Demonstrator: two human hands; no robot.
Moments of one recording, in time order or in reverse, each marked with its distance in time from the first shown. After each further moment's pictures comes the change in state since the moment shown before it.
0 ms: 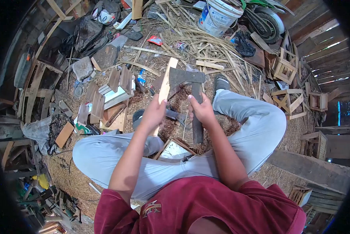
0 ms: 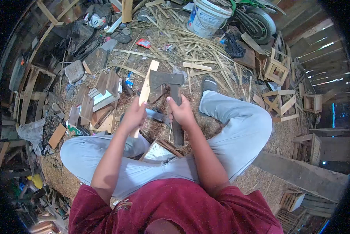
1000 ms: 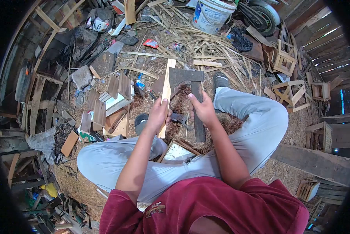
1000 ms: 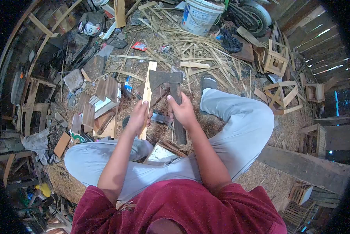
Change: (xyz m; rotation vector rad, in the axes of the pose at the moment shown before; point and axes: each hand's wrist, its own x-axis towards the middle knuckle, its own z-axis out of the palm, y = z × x) left_hand 0.016 -0.010 0.022 -0.497 -0.160 -0.090; right_hand 0.004 -0.003 -0.007 0.043 0.000 -0.117
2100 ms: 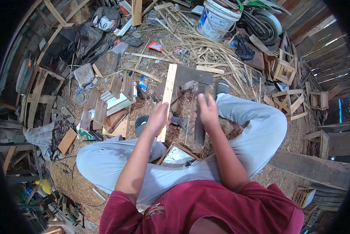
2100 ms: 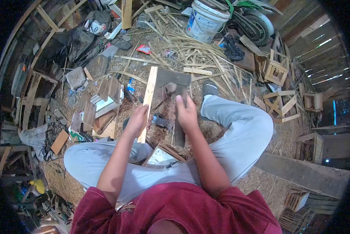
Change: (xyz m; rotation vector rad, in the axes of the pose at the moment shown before) left_hand -0.007 0.008 -0.010 -0.050 0.053 -0.045; right_hand -0.006 -0.005 0.009 0.002 0.091 -0.103
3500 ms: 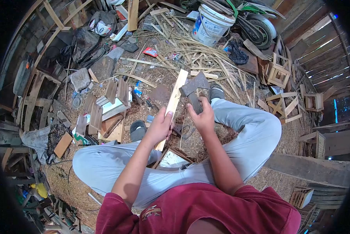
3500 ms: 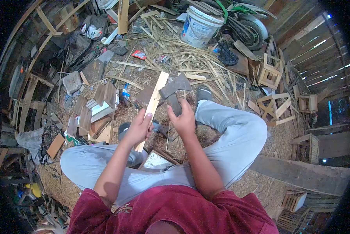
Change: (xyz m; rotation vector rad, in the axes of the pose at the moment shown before) left_hand -0.035 0.017 0.037 0.319 -0.085 0.110; right_hand 0.012 0.020 -0.018 -0.792 0.260 -0.589
